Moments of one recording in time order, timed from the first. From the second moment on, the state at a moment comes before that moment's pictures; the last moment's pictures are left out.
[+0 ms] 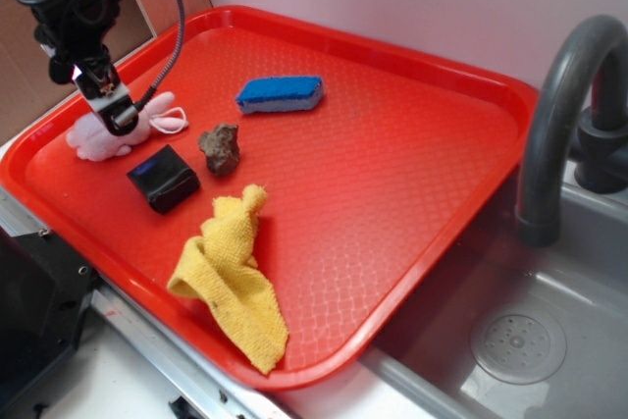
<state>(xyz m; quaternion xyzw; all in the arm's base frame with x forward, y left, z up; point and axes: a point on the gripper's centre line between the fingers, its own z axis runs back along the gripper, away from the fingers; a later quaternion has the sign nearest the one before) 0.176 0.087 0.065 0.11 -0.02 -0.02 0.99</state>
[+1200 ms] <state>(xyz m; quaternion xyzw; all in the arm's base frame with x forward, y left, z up) 0.184 0.093 0.014 0.10 0.02 -0.05 0.99</state>
